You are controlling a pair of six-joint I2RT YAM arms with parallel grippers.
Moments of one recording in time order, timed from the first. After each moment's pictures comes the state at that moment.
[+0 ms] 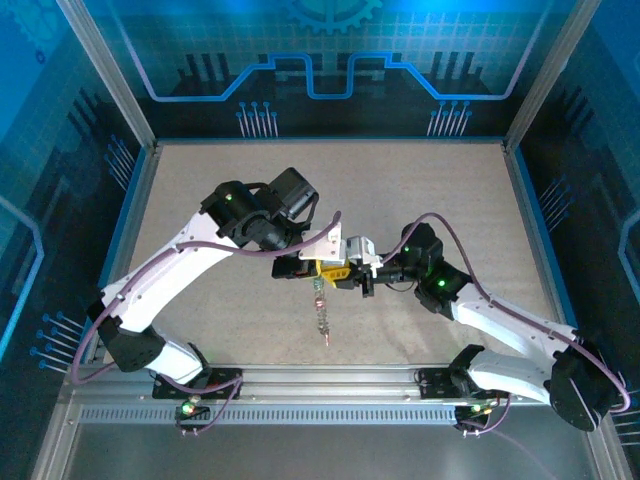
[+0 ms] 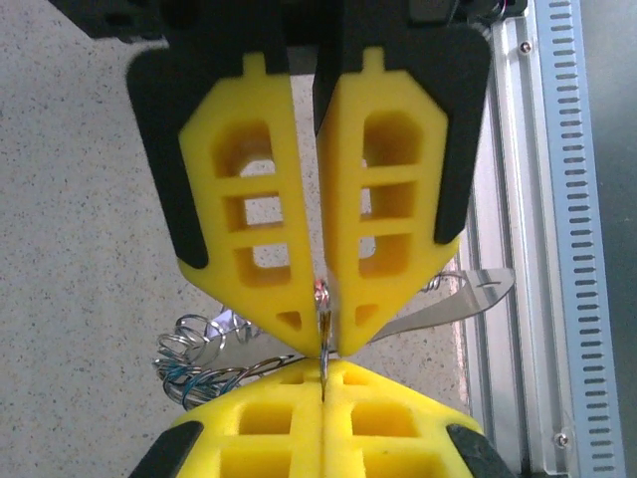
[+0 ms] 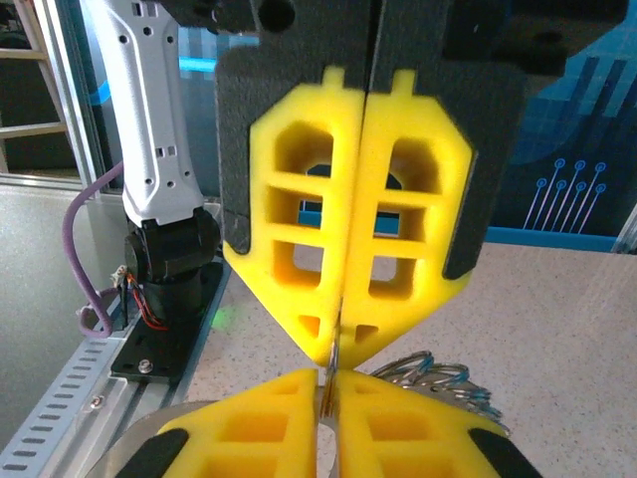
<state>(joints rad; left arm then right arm) -0.80 1.50 1.74 -1.40 0.33 0.72 0.70 1.09 0.64 0.29 -0.83 -0.22</state>
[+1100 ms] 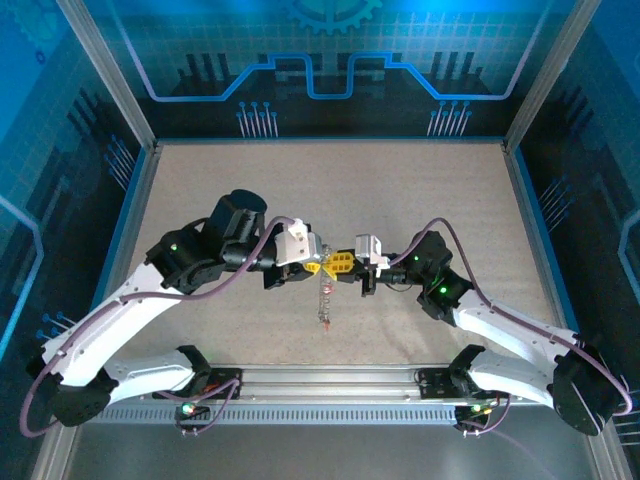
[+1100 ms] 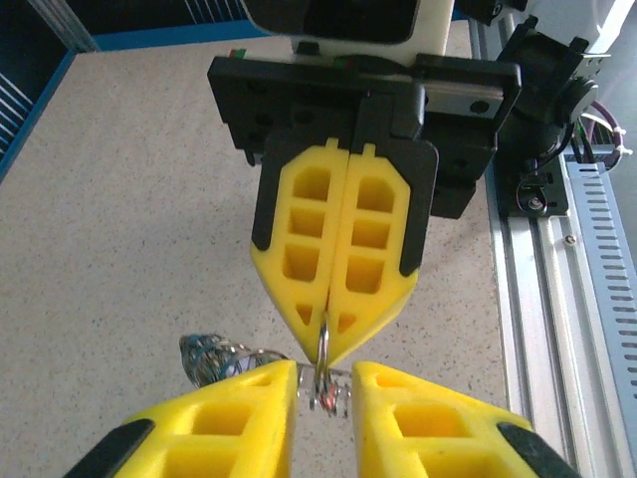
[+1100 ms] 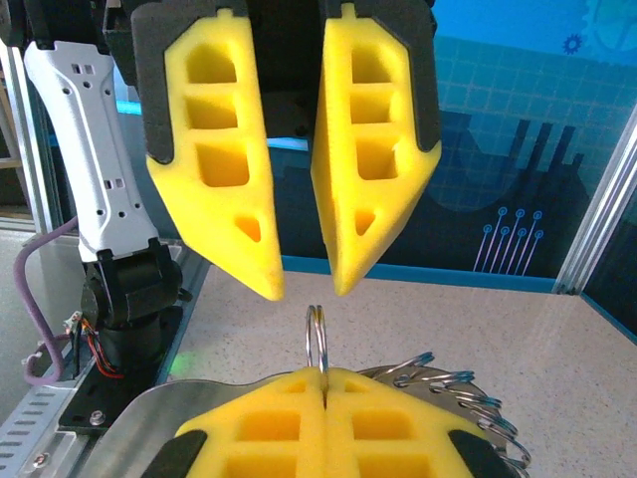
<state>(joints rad) -0.75 1.11 1.29 -0.83 0.44 0.51 0.71 1.05 0.57 0.50 -0.75 -0.14</state>
